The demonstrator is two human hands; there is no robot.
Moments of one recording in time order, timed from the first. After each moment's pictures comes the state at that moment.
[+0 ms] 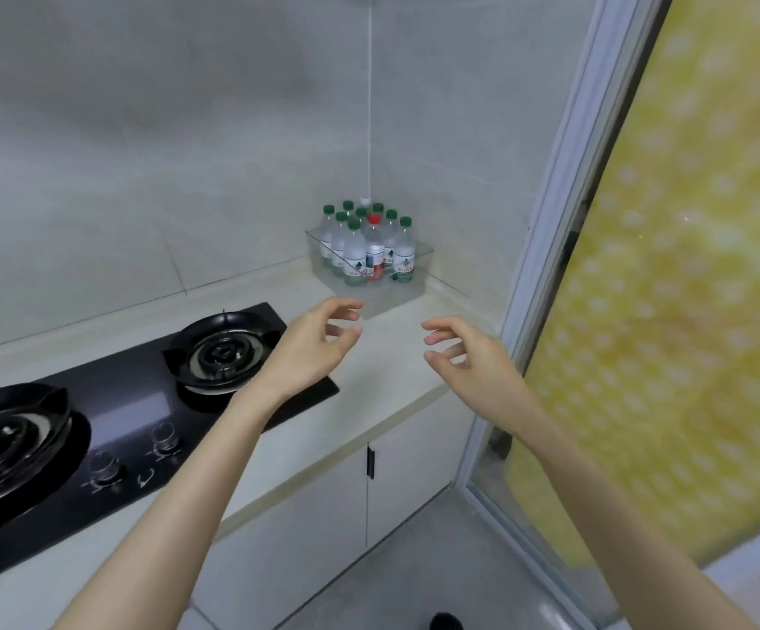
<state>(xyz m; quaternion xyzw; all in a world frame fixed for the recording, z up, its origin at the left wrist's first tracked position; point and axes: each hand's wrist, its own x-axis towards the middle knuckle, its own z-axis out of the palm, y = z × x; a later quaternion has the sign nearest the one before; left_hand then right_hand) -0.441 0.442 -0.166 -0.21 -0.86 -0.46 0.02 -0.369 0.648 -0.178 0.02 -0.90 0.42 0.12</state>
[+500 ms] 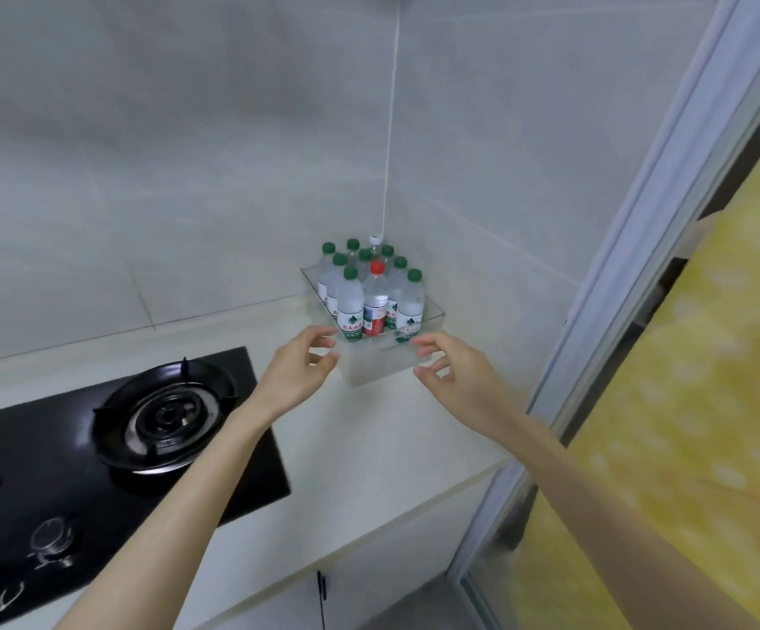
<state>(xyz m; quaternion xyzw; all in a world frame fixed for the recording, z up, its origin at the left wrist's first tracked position) -0.646 0.539 -0.199 -0.07 -0.88 -0.48 0.04 -0.607 0.766 -0.182 0.11 -0.92 0.37 0.08</state>
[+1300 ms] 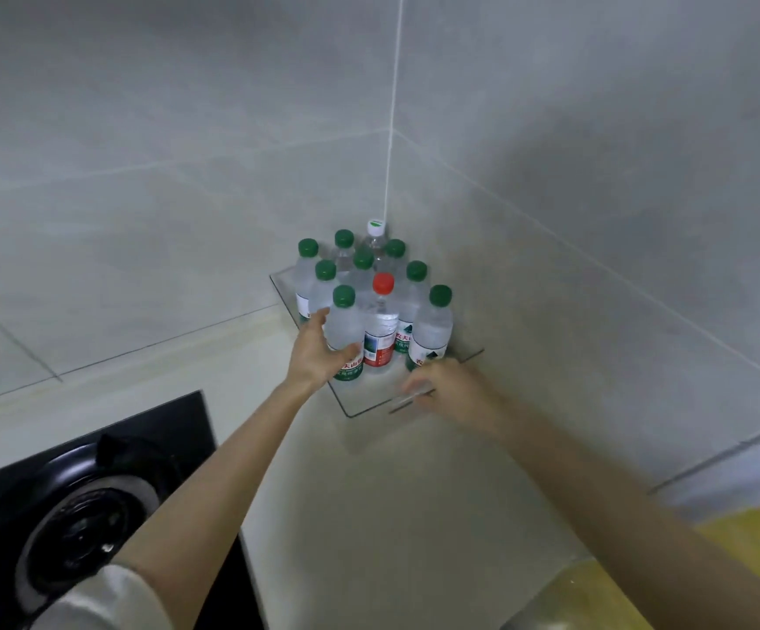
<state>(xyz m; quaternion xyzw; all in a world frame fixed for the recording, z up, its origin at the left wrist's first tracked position) -0.947 0.574 -0.297 0.01 -0.87 -0.49 -0.03 -0.890 0.776 -0.286 0.13 -0.97 0.18 -0.12</state>
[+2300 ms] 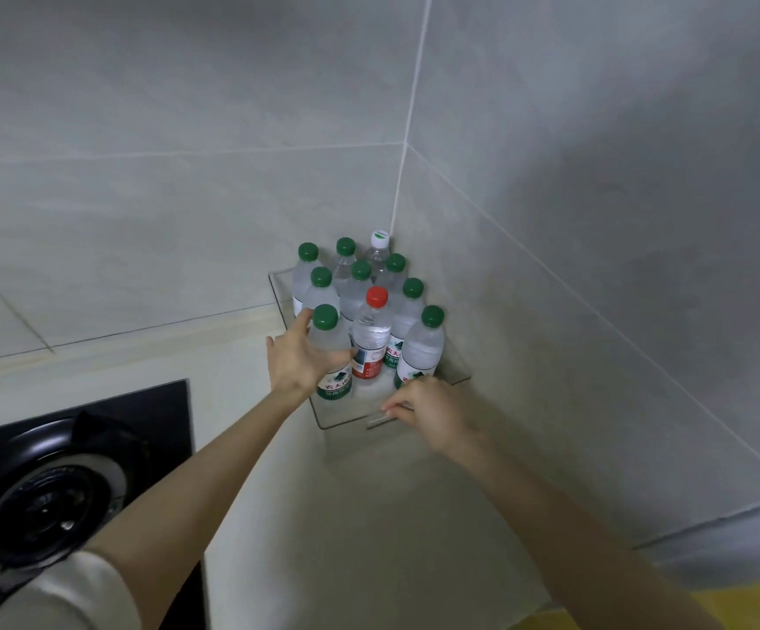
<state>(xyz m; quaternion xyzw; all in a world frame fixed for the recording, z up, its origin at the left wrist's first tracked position) -0.947 0.589 -0.303 0.09 -0.88 -0.46 0.09 -0.901 0.785 -0.294 0.17 -0.97 0.17 -0.09</state>
